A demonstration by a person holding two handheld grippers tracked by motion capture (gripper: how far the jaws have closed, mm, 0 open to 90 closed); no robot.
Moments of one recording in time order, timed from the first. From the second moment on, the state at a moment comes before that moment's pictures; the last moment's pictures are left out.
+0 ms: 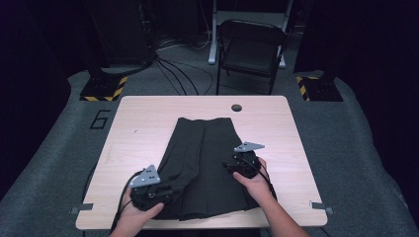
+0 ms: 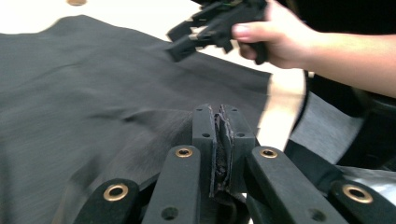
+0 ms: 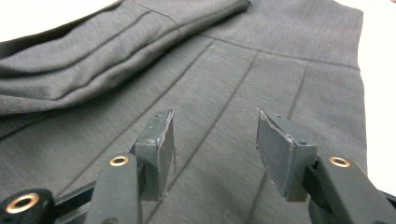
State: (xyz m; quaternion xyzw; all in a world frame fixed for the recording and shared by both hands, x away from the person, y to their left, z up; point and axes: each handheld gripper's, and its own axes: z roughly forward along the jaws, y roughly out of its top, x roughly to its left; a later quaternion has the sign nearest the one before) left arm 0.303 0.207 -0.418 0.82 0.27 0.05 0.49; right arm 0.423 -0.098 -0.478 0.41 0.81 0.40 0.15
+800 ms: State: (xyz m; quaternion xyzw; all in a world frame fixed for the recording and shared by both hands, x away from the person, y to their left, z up) left arm 0.355 0.201 -0.427 0.81 0.31 0.09 0.49; right arm 0.388 -0.088 -0.481 0.38 0.82 0.39 0.16
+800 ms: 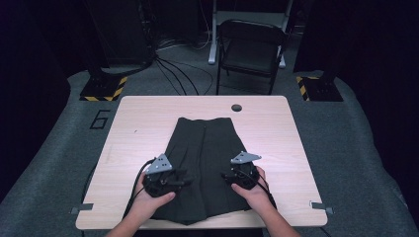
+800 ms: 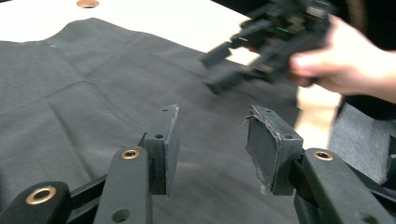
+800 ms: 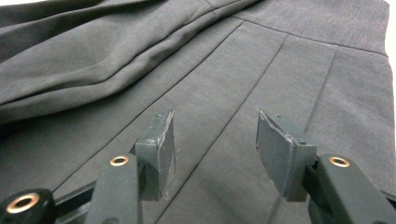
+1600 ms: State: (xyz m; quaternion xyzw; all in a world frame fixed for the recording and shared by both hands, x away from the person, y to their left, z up) left arm 0.503 0.143 -0.459 0.81 0.37 0.14 0.43; right arm 0.320 -0.080 -0.468 0.36 0.82 0.42 0.15
